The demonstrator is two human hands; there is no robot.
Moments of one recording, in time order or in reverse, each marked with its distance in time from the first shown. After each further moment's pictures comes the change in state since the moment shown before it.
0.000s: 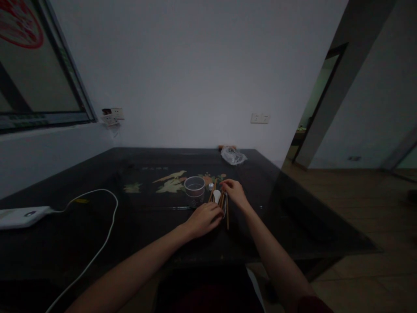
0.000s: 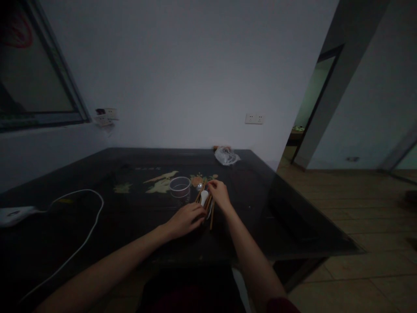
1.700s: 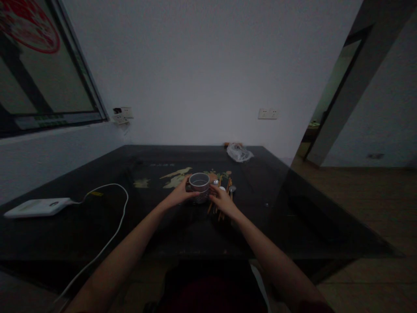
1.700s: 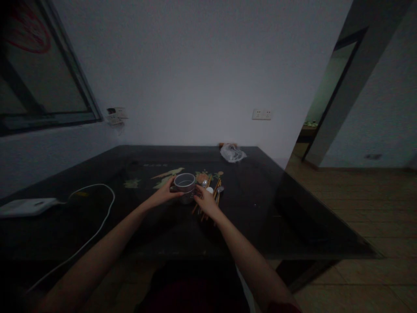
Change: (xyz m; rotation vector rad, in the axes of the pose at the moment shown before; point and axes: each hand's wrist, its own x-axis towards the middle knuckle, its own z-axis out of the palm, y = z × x) left_hand -0.027 -0.103 -0.037 -0.619 0.314 -0.428; right_hand -0.029 0.009 0.074 0.496 -0.294 -0.097
